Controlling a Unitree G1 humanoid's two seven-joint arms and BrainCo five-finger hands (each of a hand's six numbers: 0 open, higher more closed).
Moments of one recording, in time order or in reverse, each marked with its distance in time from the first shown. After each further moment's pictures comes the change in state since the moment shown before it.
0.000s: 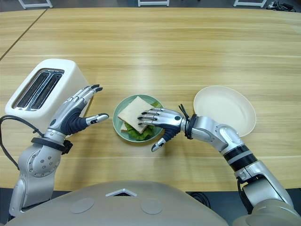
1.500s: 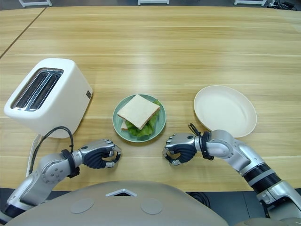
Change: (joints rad) left arm -0.014 0.299 -0.248 0.420 -0.179 -0.387 -0.229; right arm 0.221 -0.143 -0.010 -0.133 0.379 0.045 0.425
